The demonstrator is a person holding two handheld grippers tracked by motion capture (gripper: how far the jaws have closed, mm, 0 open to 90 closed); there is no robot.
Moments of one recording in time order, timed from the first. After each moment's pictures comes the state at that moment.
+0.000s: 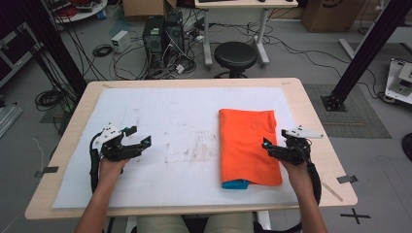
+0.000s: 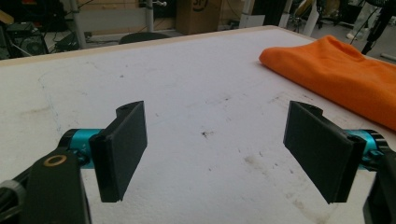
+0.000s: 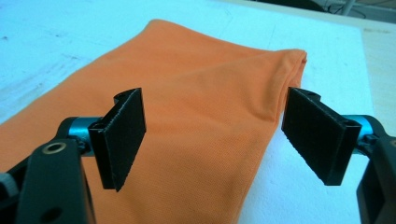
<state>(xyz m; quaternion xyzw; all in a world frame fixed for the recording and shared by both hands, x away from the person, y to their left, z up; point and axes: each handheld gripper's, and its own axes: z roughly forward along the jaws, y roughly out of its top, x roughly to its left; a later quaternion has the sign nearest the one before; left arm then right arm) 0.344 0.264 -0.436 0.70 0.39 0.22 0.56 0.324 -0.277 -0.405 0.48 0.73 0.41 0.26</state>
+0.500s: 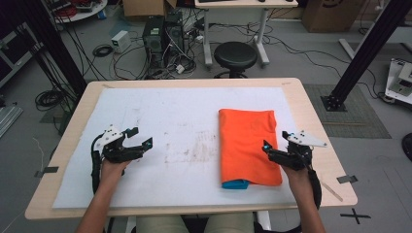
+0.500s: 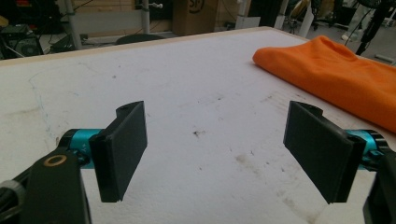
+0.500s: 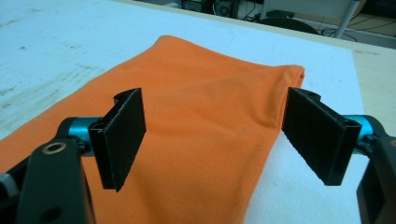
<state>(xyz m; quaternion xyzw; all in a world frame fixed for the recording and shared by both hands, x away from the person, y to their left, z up) 0.340 0.260 -0.438 0.70 0.38 0.22 0.56 0.306 -0.275 -0.404 0.46 0.72 0.43 0.29</state>
